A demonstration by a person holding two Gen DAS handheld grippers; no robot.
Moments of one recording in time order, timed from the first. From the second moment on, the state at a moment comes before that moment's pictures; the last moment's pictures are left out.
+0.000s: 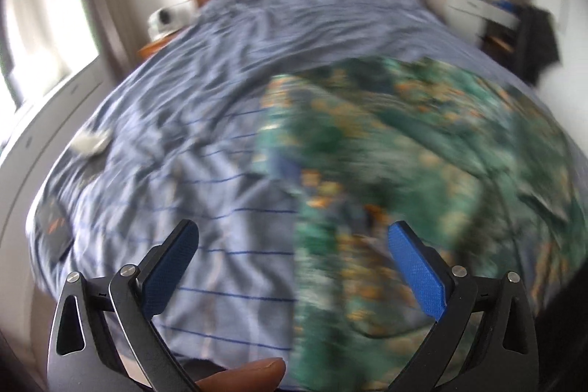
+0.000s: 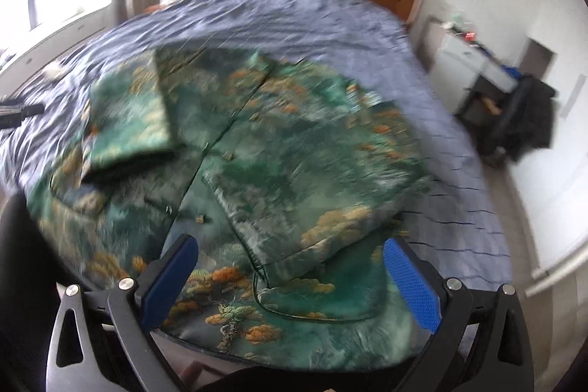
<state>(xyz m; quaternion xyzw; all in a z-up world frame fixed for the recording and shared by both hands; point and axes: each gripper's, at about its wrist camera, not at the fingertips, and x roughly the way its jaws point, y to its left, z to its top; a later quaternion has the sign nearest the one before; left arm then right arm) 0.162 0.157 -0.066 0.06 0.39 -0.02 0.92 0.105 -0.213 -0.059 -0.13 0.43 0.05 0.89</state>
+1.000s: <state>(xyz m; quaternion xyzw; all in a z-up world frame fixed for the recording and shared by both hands) 0.217 0.038 -0.157 0.21 0.45 -0.19 0.85 0.154 -0.429 0.006 0.01 0.36 -0.09 0.93</state>
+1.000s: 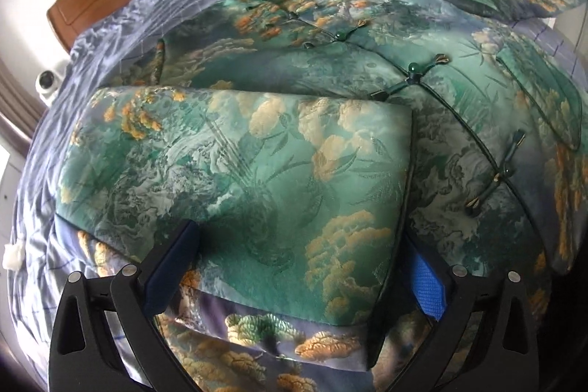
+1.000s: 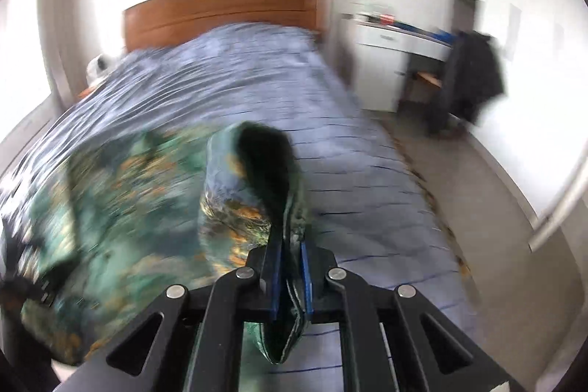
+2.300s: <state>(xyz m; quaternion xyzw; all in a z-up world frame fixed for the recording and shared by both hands) 0.206 0.341 -0.006 -0.08 0.35 0.08 0.93 0.130 -0.360 -0.017 0.01 0.33 -0.08 0.94</state>
